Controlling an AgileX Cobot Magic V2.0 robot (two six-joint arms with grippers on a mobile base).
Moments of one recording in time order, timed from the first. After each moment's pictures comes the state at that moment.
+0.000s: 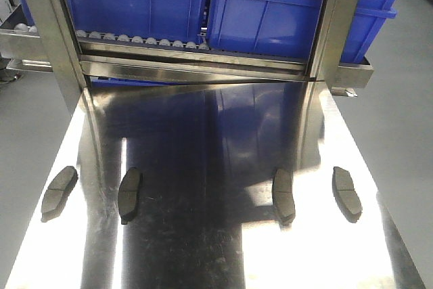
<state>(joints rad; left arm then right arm) 0.00 0.54 -0.48 0.07 0.33 0.06 -0.03 -0.01 0.03 -0.01 0.11 0.00</state>
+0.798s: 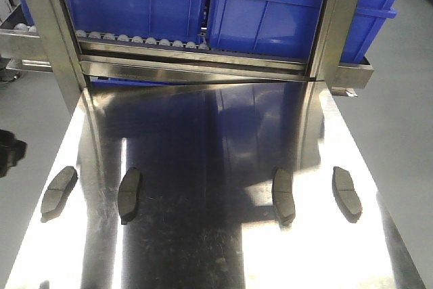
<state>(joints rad) 0.00 1.13 -0.85 -0.05 0.67 0.17 -0.03 -0.01 0.03 -0.01 0.11 0.00</state>
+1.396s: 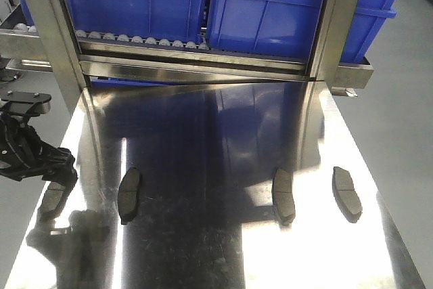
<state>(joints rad) 0.00 1.70 -1.12 -0.12 0.87 0.22 -0.03 -0.01 0.03 -0.01 0.11 -0.01</state>
